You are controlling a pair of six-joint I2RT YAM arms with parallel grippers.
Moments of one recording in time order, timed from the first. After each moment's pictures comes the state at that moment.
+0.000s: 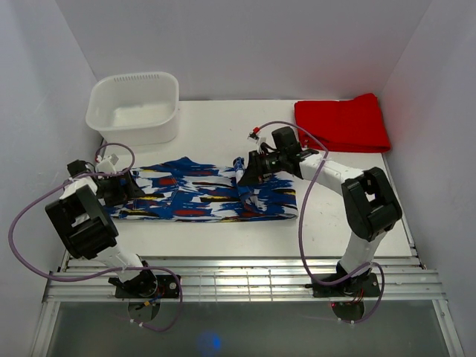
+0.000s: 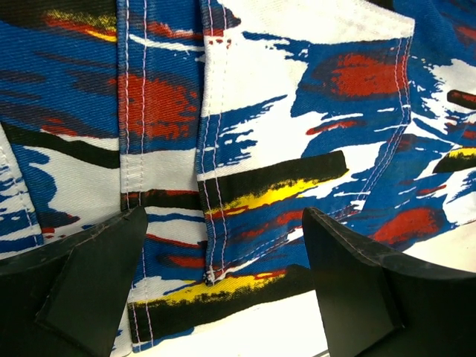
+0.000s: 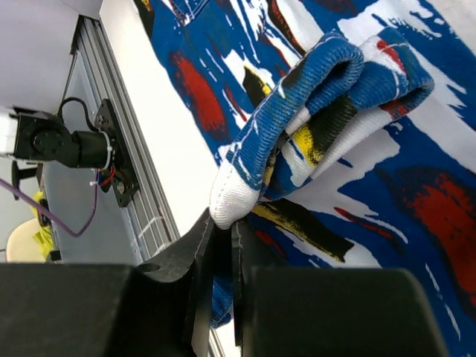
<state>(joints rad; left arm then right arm) 0.58 1.64 0.95 -0.57 0.61 0.31 0.51 1.76 1.16 -0.14 -0.86 0.27</state>
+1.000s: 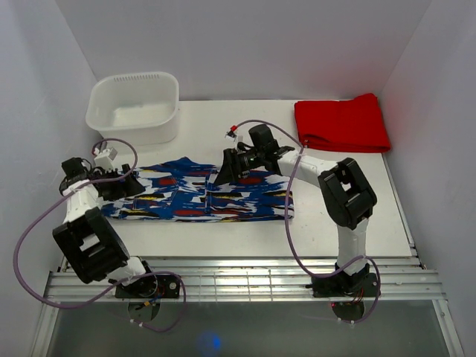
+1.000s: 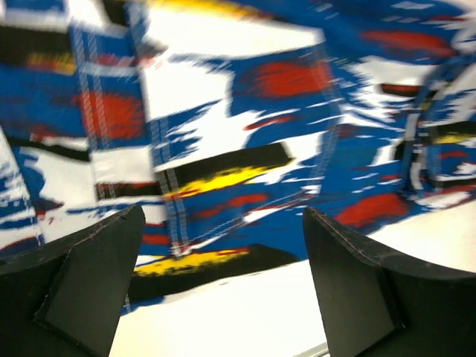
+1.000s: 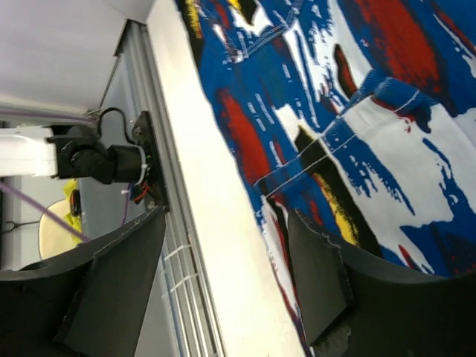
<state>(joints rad) 0.58 1.45 0.91 -0.58 0.68 0.34 0.65 1.98 1.34 0.01 -0.88 0.45</state>
